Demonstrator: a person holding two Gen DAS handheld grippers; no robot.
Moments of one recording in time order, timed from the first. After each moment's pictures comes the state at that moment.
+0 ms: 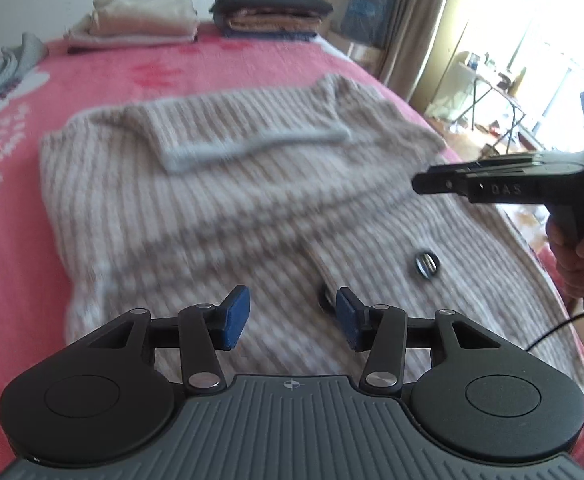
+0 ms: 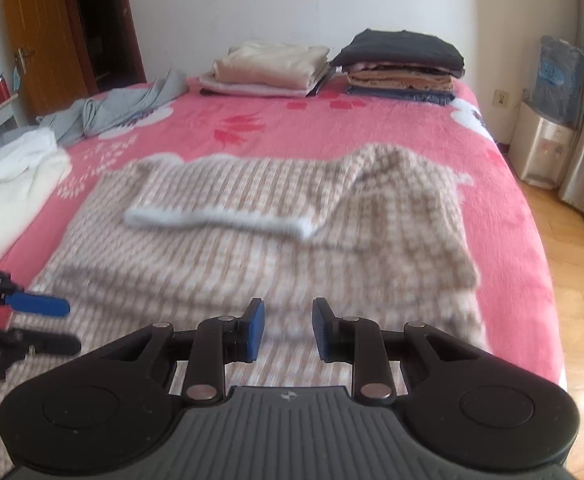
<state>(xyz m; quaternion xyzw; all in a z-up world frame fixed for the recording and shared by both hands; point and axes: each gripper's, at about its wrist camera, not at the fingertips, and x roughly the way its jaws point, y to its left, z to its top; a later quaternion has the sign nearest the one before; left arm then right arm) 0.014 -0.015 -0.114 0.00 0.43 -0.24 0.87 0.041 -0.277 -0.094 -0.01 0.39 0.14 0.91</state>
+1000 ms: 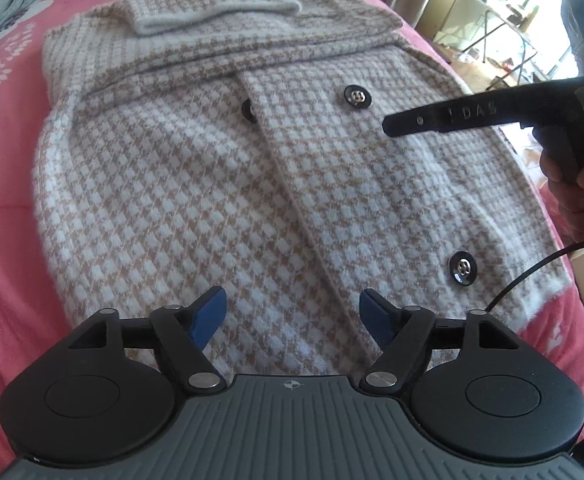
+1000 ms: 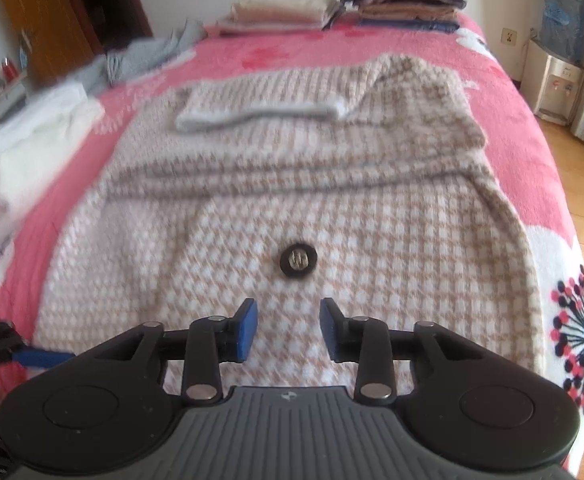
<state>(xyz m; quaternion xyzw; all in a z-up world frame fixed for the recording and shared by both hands) -0.086 -0.046 -0.134 0.02 0.54 -0.20 0.82 -0.038 -0.273 -0.110 0.00 0.48 0.15 0.87</state>
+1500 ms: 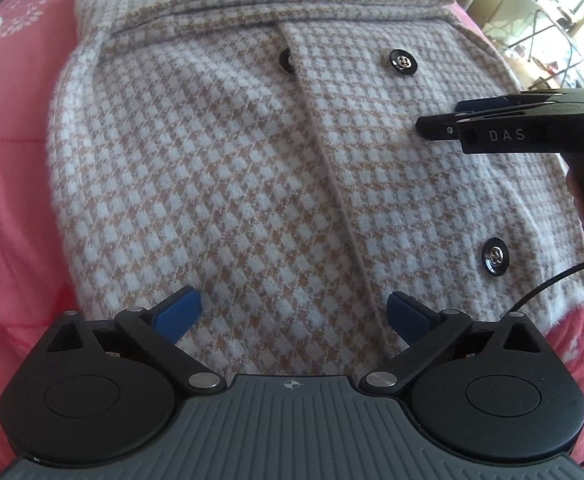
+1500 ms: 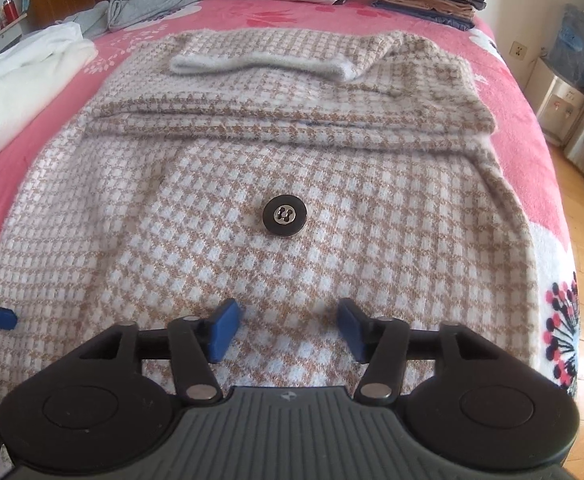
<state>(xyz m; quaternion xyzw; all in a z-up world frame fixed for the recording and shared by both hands) -0.094 -0.047 -0.155 0.00 0.58 -0.14 0.80 -0.045 -0.259 -0.133 -0.07 0.48 0.14 0.86</state>
